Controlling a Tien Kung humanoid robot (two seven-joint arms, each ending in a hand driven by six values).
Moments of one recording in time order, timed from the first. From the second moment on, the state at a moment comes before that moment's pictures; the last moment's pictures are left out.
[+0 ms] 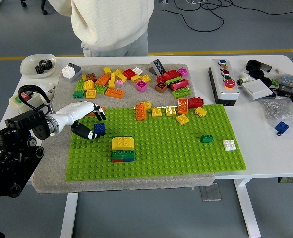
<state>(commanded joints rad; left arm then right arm) -0.49 0.19 -1.26 -1.12 2.27 -0.38 -0.11 0.14 -0.12 1.60 0.18 -2.27 0.14 -0.06</state>
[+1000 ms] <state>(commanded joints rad) -0.48 0.19 -1.26 -1.09 2.27 -0.38 -0.10 0.14 -0.12 1.61 0.18 -2.27 0.13 -0.06</state>
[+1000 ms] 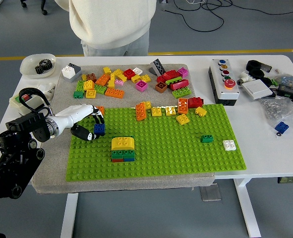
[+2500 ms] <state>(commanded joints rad) -0.49 0.18 -1.26 -1.09 2.27 -0.30 -0.08 0.14 -0.12 1.61 0.18 -2.27 0.14 -0.06</state>
